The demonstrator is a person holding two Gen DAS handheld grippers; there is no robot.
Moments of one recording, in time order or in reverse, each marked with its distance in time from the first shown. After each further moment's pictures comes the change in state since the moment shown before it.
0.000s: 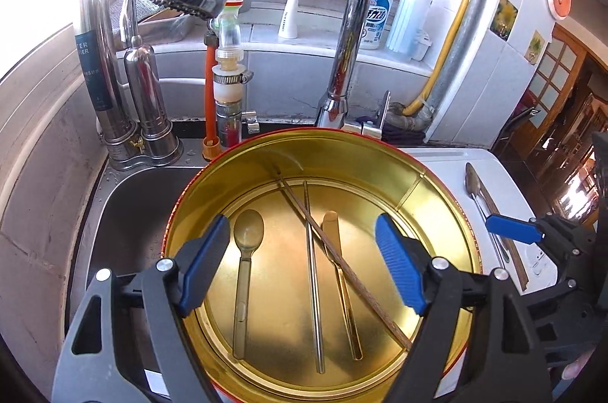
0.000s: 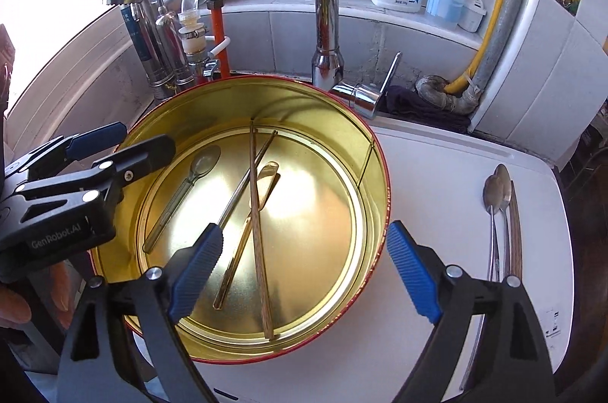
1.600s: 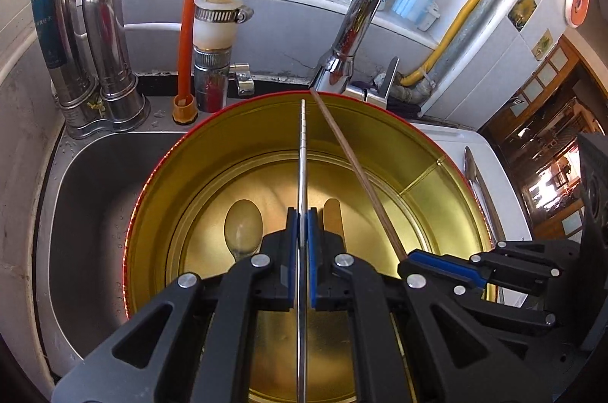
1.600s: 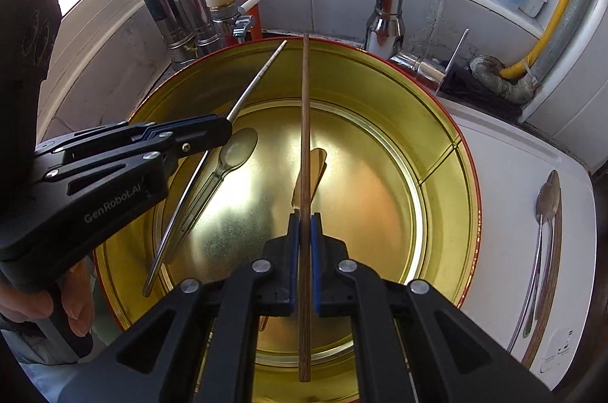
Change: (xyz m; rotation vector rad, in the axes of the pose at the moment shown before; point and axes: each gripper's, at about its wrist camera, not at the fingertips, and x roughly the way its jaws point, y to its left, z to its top) left arm 0.060 0.031 0.003 -0.060 0.181 -0.127; right arm 0.054 0.047 0.020 -0.069 0.192 0.094
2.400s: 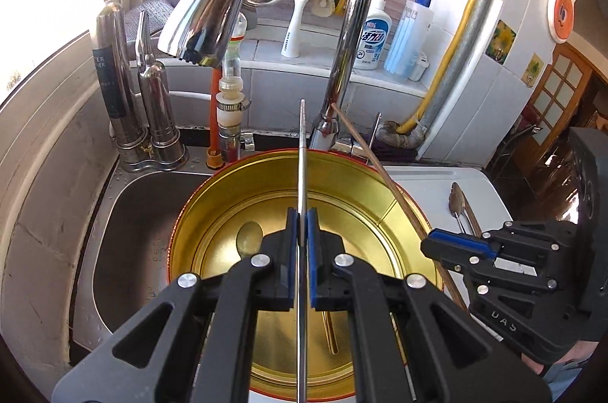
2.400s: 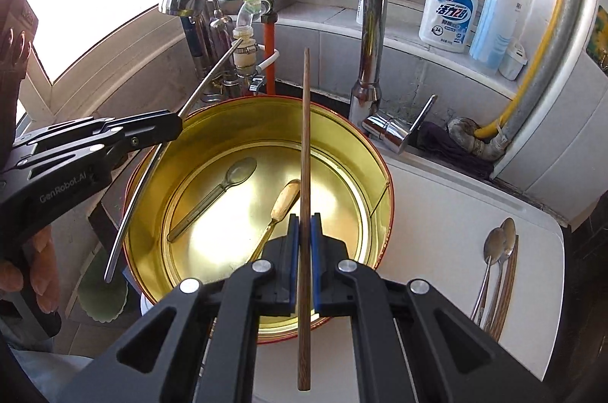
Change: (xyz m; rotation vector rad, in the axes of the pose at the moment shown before) left arm -0.085 -0.050 -0.010 0.005 -0.206 0.139; right arm -0.076 -0.023 -0.011 -0.147 -0.194 0.023
